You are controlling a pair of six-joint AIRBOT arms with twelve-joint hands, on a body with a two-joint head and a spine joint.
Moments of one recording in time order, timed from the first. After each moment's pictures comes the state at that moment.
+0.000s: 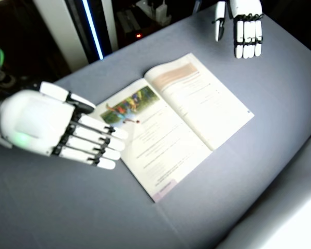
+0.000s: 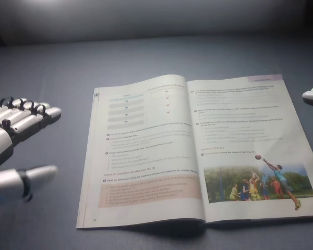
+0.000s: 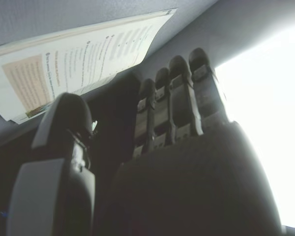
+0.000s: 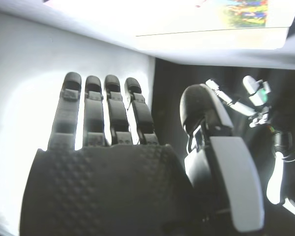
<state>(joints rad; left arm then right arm) 1.10 -0.82 0.99 -0.22 -1.04 0.83 -0.99 -0.79 1.17 -0.17 0.82 -0.48</state>
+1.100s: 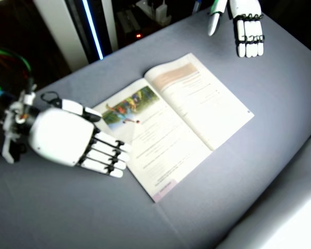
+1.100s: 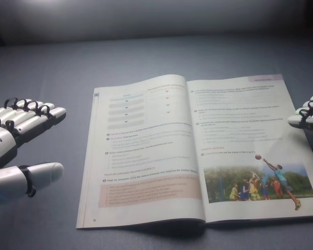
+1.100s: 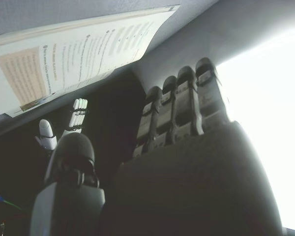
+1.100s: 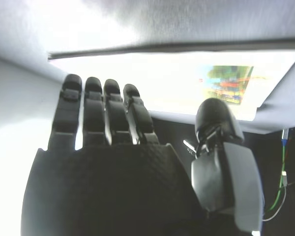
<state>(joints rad) 1.10 -0.83 1.00 -0.21 -1.05 0.78 -0.79 -0.90 1.26 -0.51 0.43 -0.48</state>
